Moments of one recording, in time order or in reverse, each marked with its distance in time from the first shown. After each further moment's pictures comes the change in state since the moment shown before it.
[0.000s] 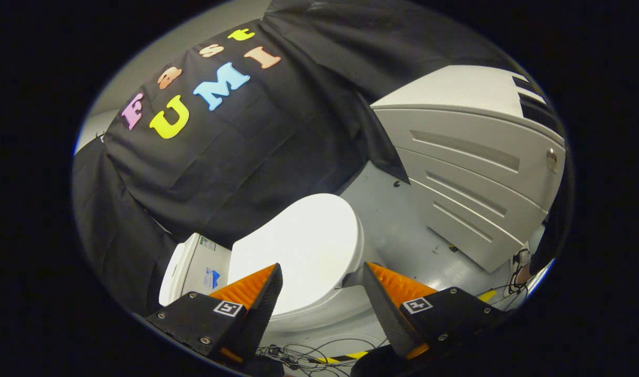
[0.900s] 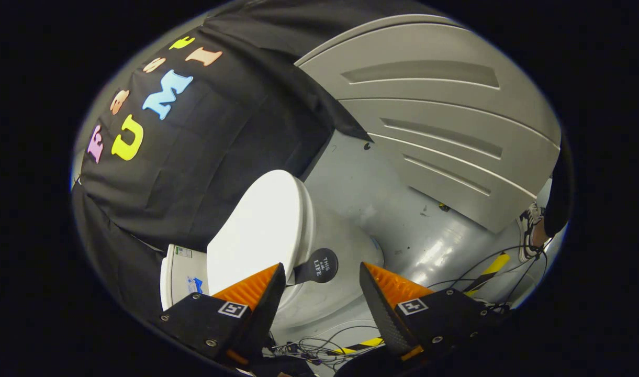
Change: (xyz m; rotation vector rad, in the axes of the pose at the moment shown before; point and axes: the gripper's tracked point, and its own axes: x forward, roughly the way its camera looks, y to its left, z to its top) arm 0.049 -0.069 -0.040 0.224 0.161 -0.069
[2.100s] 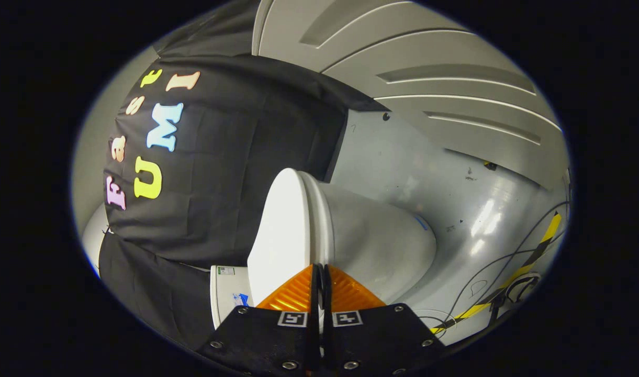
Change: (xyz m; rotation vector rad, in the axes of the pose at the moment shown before) arm 0.041 0.018 0.004 0.185 0.026 0.245
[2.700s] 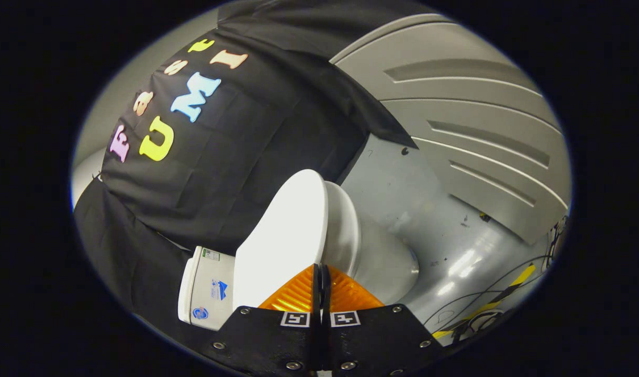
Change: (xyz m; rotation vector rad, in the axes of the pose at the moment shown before) arm -0.020 0.043 0.007 -0.328 -0.089 -0.051
